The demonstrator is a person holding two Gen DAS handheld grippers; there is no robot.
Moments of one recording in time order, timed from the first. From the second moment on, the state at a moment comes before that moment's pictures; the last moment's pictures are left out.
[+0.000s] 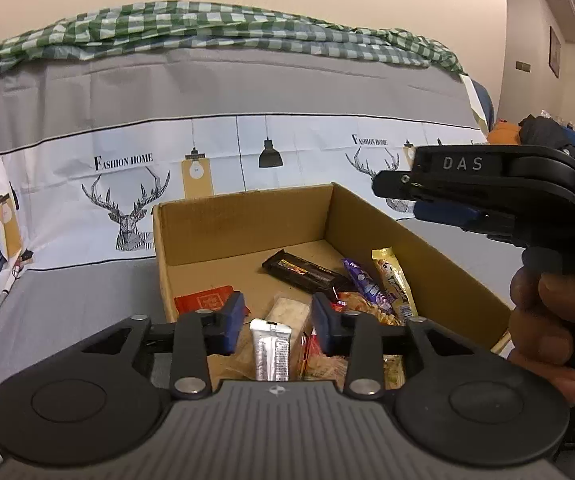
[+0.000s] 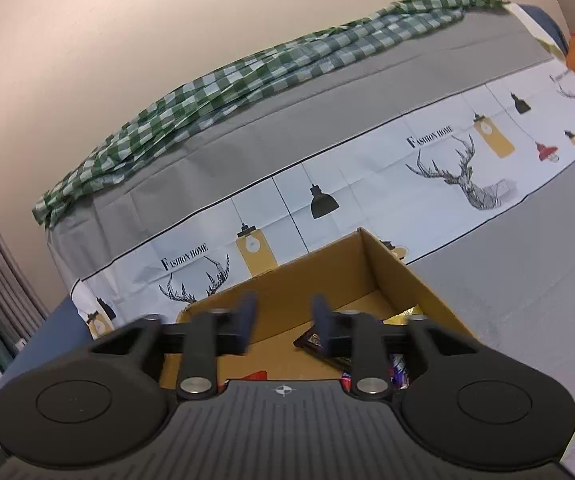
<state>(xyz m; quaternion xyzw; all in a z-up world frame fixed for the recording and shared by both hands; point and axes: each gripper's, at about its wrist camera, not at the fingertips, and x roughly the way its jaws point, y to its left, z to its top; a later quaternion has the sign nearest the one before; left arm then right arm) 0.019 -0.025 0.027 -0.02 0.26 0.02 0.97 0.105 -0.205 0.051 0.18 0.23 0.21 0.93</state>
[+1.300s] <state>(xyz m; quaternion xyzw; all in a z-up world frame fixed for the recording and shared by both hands) -0.047 -0.023 0.014 -0.09 0.33 0.10 0.93 0.021 -0.210 0.059 0.00 0.31 0.17 0.94</state>
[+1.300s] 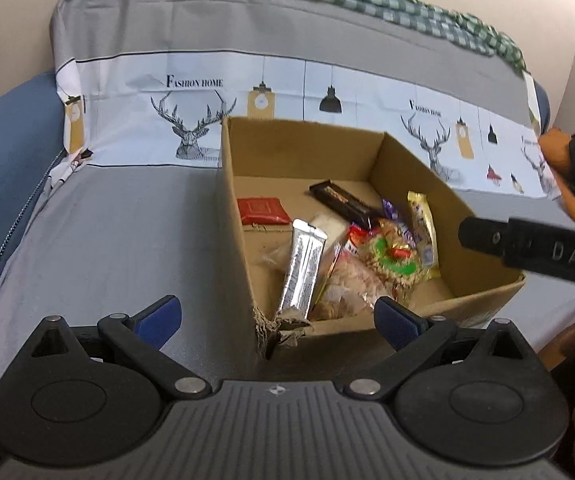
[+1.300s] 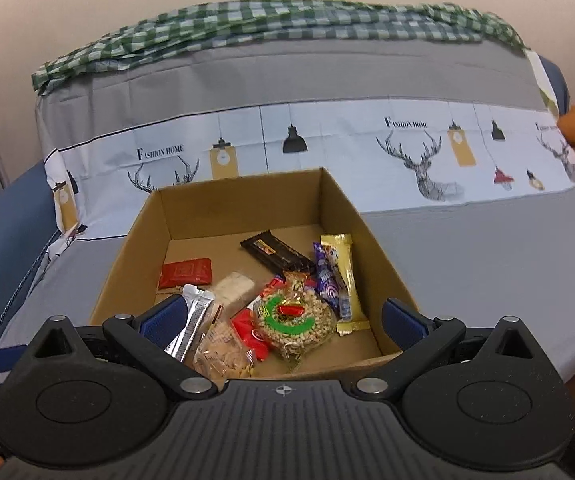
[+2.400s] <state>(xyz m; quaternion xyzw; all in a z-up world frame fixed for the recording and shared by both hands) -0.033 -0.012 0.001 -0.10 0.34 0.10 0.93 0.023 -0.189 0.044 -0.04 0.33 0.19 0.92</state>
